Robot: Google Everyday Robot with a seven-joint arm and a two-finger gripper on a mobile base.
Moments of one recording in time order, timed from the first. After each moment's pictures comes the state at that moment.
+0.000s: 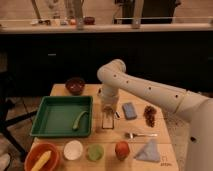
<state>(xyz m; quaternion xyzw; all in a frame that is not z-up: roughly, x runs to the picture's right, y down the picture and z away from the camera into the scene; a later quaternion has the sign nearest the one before) 0.010 0.108 0.759 -0.25 -0.29 -0.61 0.70</state>
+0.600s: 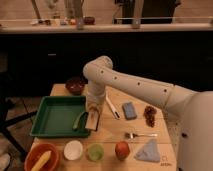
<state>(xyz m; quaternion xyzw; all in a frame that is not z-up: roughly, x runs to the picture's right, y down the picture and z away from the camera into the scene) -0.067 0.108 0.735 -0.27 -0.31 -0.54 0.73</state>
